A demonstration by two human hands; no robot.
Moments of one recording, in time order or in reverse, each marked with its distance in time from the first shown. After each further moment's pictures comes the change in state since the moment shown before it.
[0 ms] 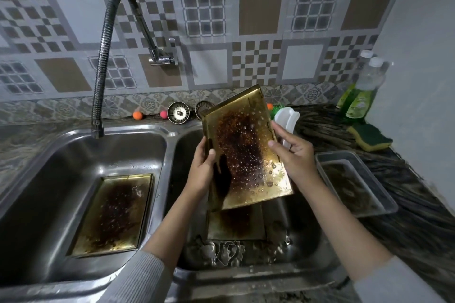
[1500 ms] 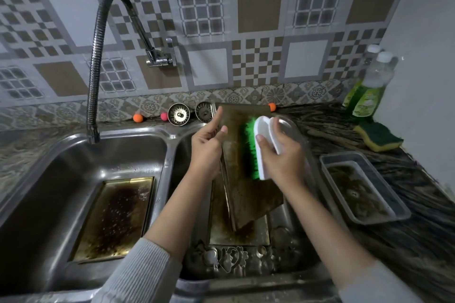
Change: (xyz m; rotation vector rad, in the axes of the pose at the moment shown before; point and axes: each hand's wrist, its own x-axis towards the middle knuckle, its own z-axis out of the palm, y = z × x) left_hand 0.020 0.055 0.027 -0.290 0.028 0.141; right_hand 0.006 0.006 0.030 -0.463 0.239 -0.113
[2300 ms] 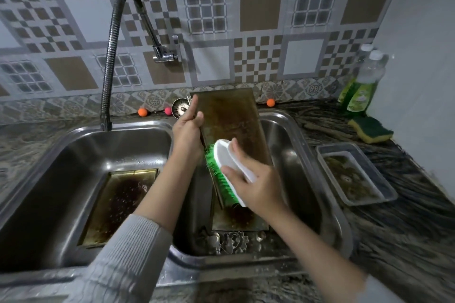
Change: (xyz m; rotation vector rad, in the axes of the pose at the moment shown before) left_hand -0.007 0.036 -0.025 -0.156 0.170 -0.104; right_hand -0.083 -0.018 0.017 0.140 -0.241 -0.217
